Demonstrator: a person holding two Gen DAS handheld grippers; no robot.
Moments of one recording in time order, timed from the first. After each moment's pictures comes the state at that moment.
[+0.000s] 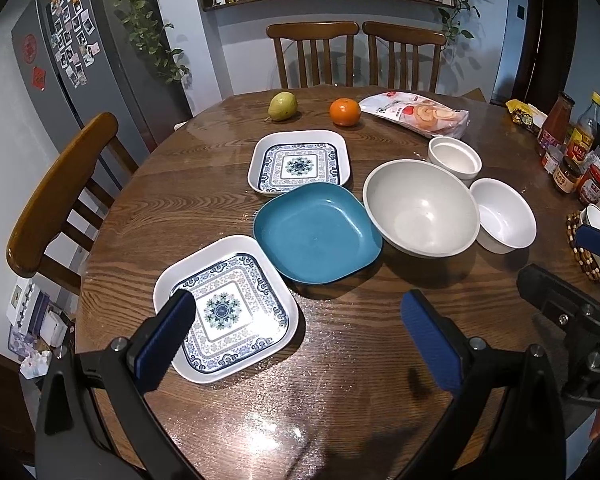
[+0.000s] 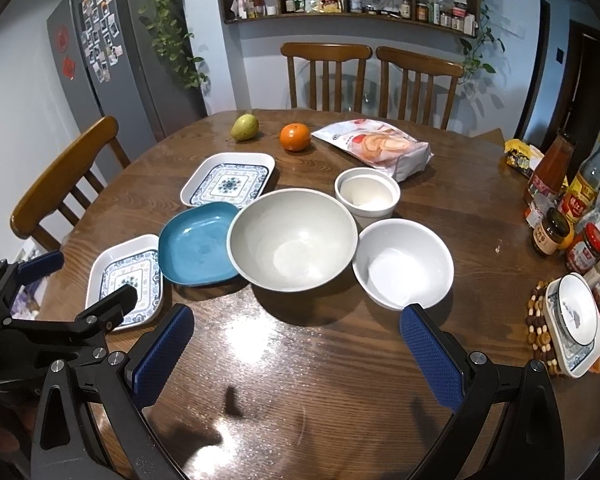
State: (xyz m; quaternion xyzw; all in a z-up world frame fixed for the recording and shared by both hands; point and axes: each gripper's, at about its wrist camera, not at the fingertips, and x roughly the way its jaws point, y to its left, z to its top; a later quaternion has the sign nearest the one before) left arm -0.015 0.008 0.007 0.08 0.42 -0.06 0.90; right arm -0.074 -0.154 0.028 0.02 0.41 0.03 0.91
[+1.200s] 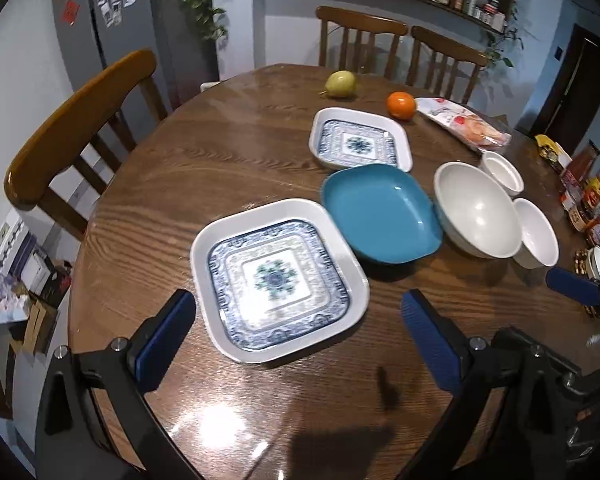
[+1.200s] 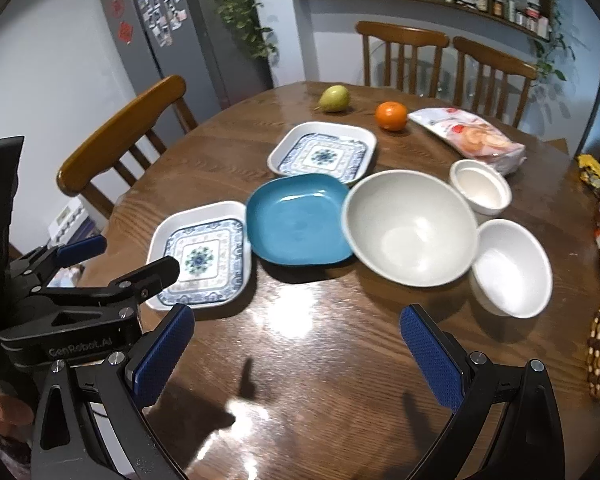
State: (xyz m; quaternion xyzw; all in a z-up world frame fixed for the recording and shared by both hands) left arm -0.008 0.095 -0.016 -0.02 0.45 -0.03 0.89; right arm -0.062 -0.075 0.006 0.00 0.44 0.15 0.88
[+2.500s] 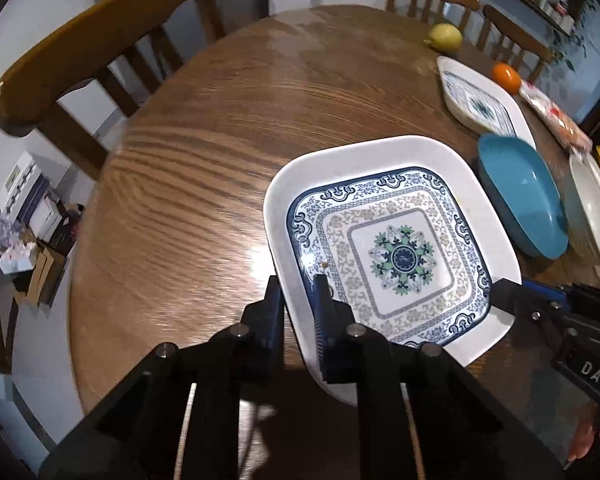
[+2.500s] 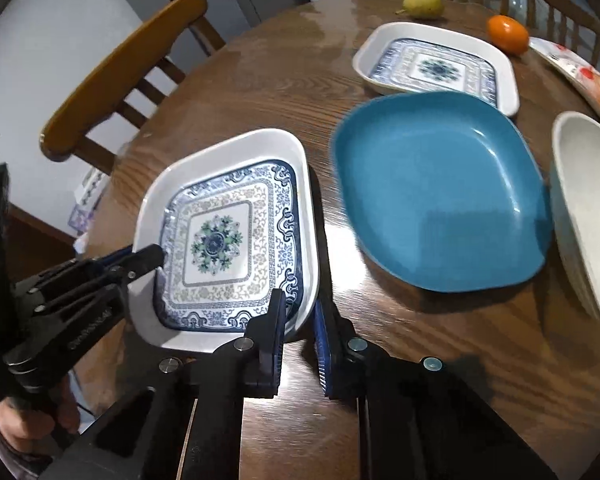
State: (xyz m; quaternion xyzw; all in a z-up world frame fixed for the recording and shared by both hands) left arm 0.031 0.199 -0.090 -0.05 0.52 0.03 0.85; right arm 0.024 0.013 -0.069 0.03 0.54 0.23 0.81
